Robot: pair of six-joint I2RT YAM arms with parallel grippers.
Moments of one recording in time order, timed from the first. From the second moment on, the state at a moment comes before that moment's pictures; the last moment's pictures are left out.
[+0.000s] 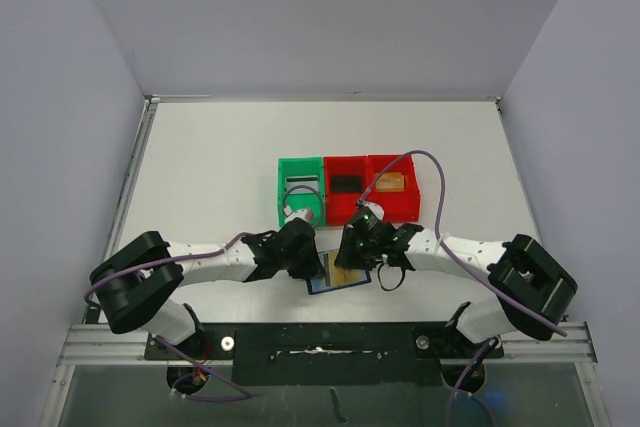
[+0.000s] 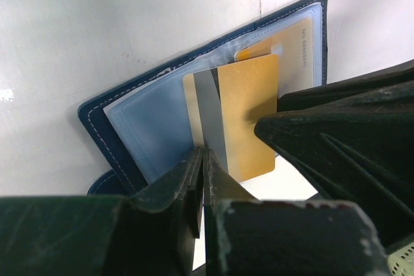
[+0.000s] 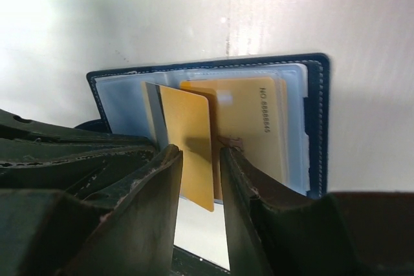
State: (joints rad) left arm -0.98 1.50 0.63 -0.03 -0.01 -1.01; right arm 0.85 1.41 0.67 -0.27 0.00 0.92
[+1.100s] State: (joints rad) left arm -0.98 1.50 0.63 -0.01 -0.01 -1.02; right arm 0.68 1.33 0.40 0.14 -0.35 0.96
